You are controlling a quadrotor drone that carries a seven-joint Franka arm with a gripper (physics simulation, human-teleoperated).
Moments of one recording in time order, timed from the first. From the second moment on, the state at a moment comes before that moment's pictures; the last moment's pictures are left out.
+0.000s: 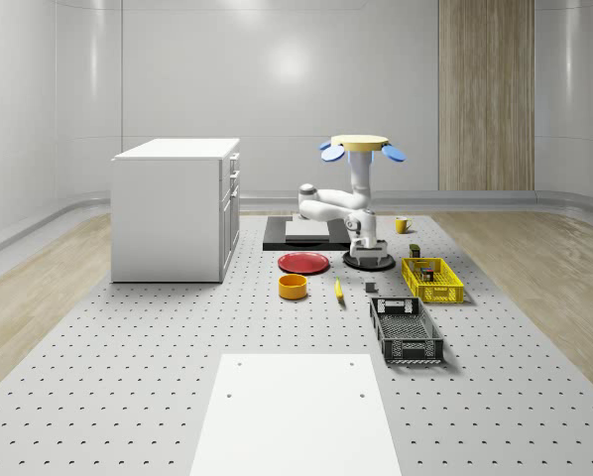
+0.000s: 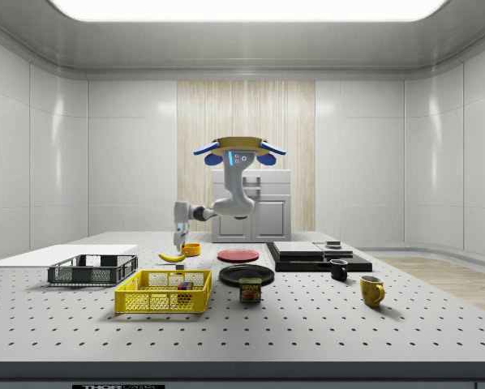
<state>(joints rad) -1.21 -1.59 1.43 -2.85 -1.70 1.63 1.70</state>
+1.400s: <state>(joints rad) -1.26 -1.58 1.25 -2.80 -1.87 1.68 1.72</state>
